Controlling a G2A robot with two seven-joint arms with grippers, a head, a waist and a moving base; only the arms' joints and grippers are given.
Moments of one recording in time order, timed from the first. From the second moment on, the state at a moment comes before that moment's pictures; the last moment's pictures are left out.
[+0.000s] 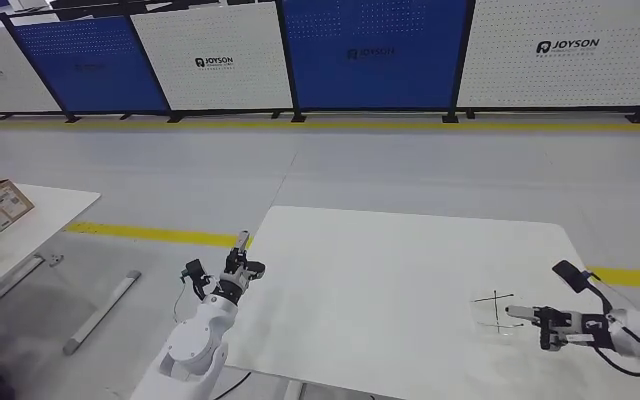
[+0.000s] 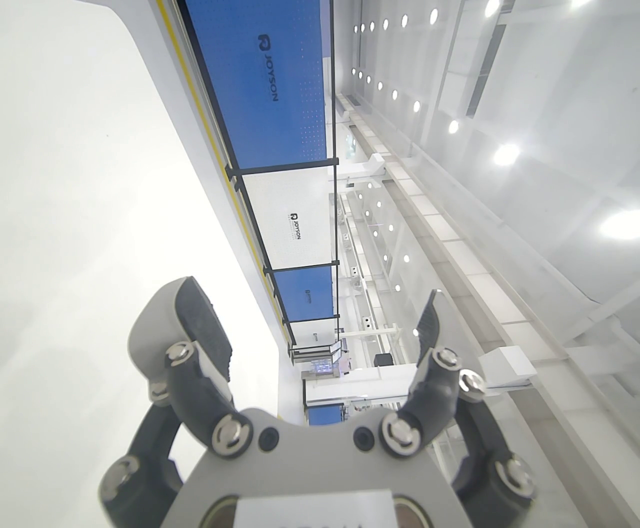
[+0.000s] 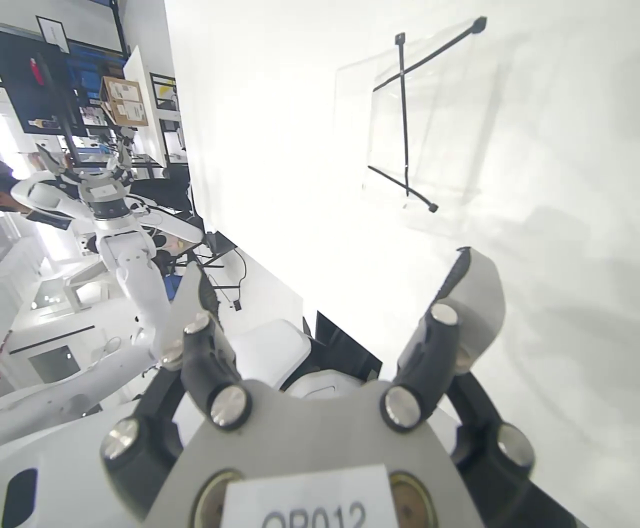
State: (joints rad) left arm 1.73 -1.15 -1.60 -1.80 -0.42 0.00 0.00; right arm -1.16 -0.83 1.41 -1.44 -0.05 0.12 1.39
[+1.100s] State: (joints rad) left arm 1.73 -1.15 -1.60 -1.80 -0.42 0.00 0.00; right arm -1.06 -0.70 1.17 -1.52 -0.12 0.09 1.39
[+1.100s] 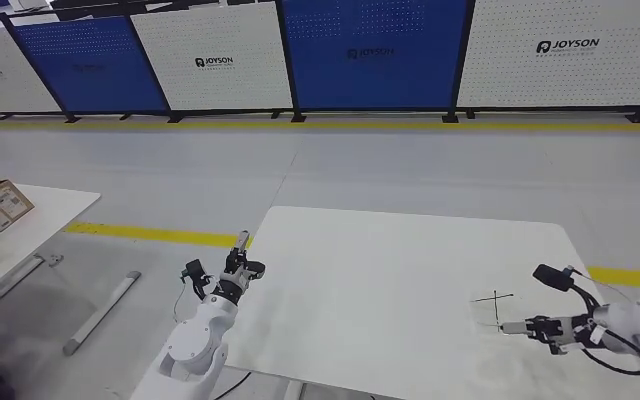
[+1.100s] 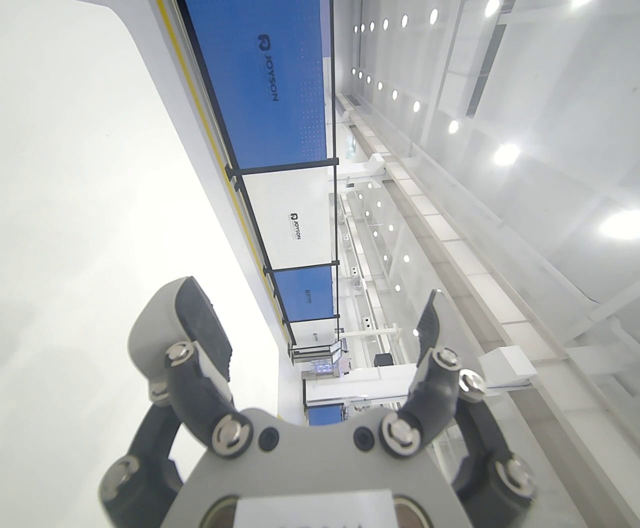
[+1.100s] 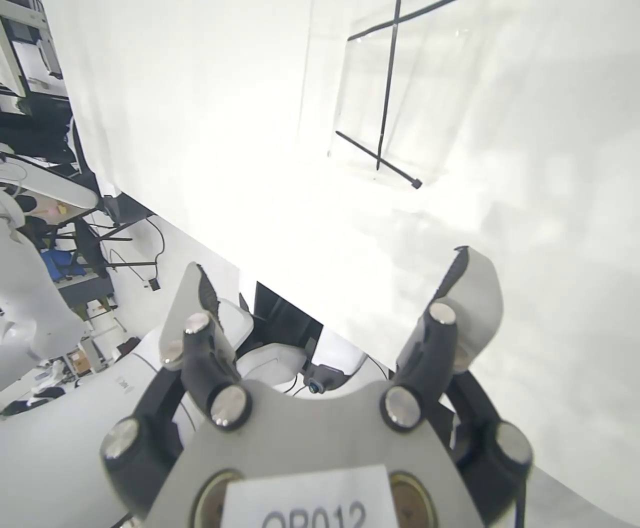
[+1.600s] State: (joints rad) left arm 1.73 -1.15 -1.60 -1.80 -0.42 0.00 0.00; right arm -0.99 -0.71 1.16 -1.41 -0.07 0.22 1.39
